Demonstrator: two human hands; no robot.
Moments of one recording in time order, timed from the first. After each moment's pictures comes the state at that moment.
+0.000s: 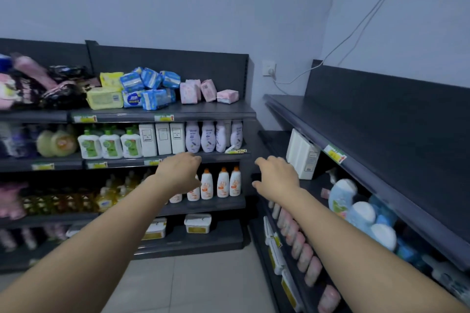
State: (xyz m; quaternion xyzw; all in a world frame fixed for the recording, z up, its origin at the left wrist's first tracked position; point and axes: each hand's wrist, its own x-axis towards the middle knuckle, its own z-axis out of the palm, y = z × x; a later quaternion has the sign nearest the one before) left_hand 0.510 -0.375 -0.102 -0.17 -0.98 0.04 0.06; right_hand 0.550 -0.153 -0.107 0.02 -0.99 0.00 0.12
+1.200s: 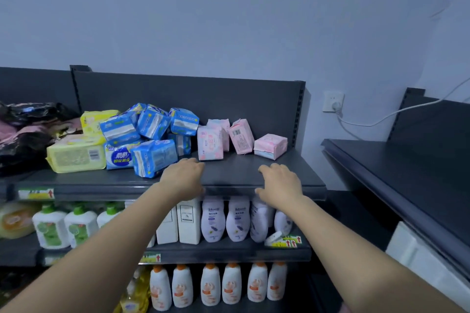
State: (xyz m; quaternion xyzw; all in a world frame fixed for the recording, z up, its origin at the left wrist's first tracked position) left_hand 0.017 -0.429 -0.082 -0.09 -0.99 0.03 0.08; right_hand 0.029 -0.203 -0.087 0.07 -0.99 0.01 0.12
